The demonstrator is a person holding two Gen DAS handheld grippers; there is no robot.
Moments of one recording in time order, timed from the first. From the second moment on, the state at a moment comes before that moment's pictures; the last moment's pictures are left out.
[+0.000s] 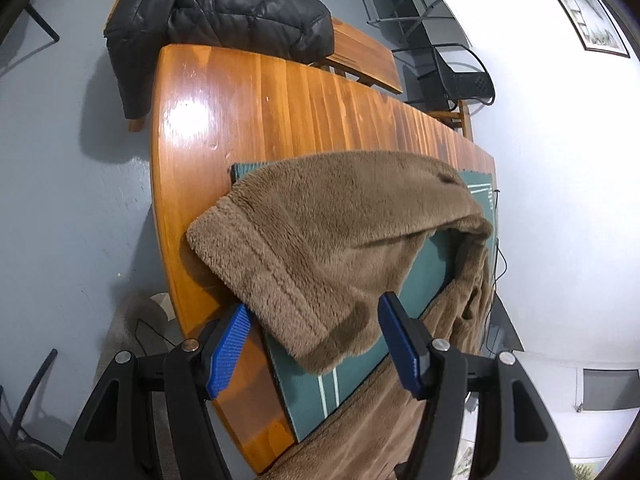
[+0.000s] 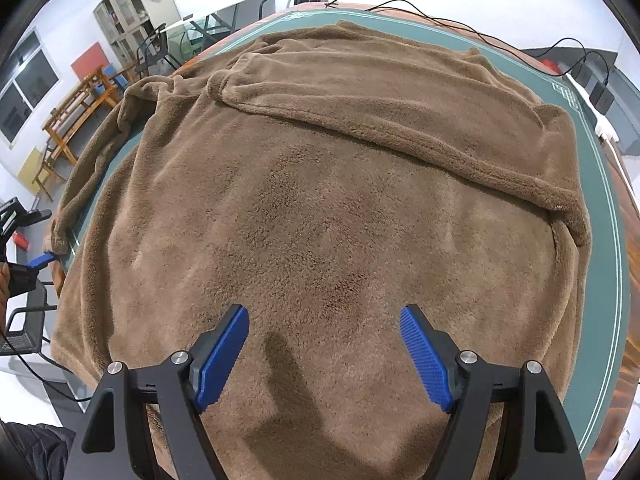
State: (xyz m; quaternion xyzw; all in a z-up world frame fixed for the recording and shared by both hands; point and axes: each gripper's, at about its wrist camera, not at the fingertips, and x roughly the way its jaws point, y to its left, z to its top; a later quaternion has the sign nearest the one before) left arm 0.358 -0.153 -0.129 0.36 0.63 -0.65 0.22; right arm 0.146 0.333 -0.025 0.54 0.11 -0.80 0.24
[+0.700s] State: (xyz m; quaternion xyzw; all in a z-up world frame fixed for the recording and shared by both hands) left arm 0.342 -0.248 0.011 0.27 0.50 -0.78 0.27; right arm 0.134 0.339 -0.027 0.54 0.10 -0.80 0.23
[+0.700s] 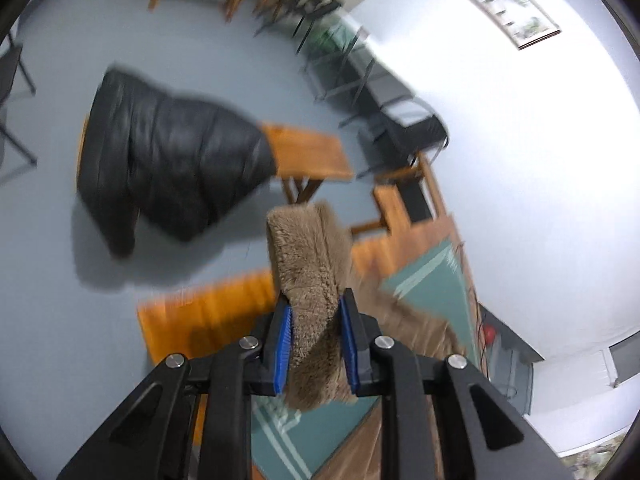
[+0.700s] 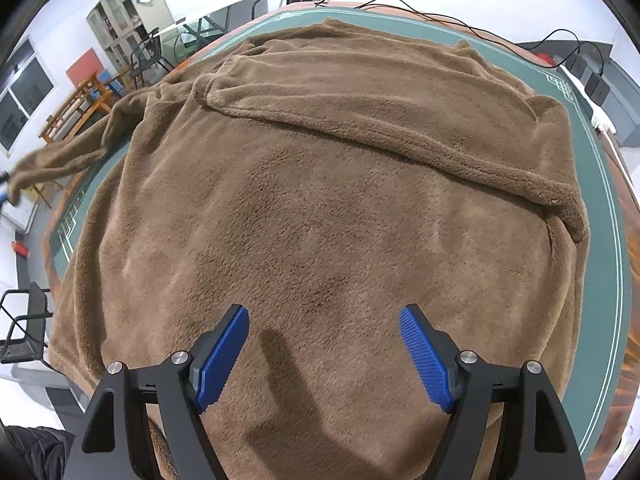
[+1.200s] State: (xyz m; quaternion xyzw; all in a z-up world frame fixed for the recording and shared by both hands) left arm 0.286 -0.289 0.045 0.31 0.47 -0.80 0.23; right arm 0.123 0.333 -0.037 0.56 0.07 -0.80 0.22
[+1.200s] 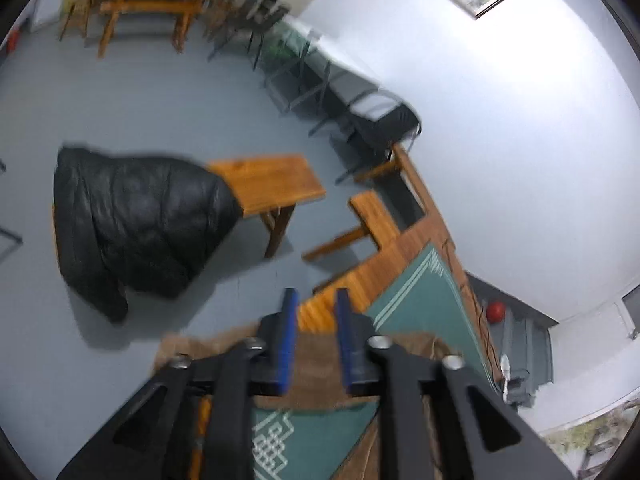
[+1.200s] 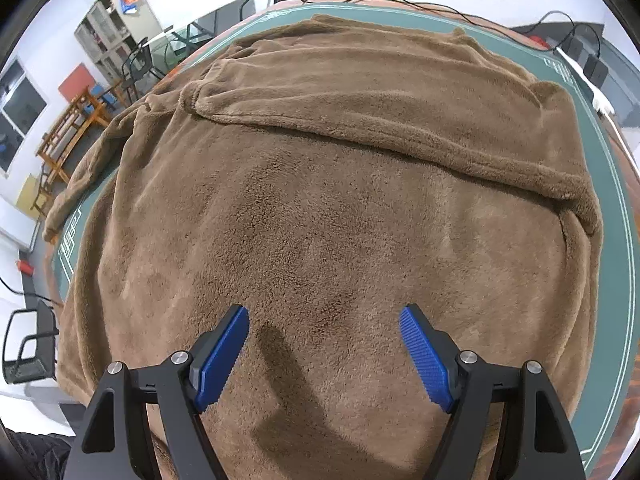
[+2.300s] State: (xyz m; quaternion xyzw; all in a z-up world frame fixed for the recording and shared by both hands) left arm 0.277 -0.248 -0.133 0.37 0.69 -0.57 0.24; right arm 0.113 0.321 -0.044 0.57 0.08 -0.79 0.19
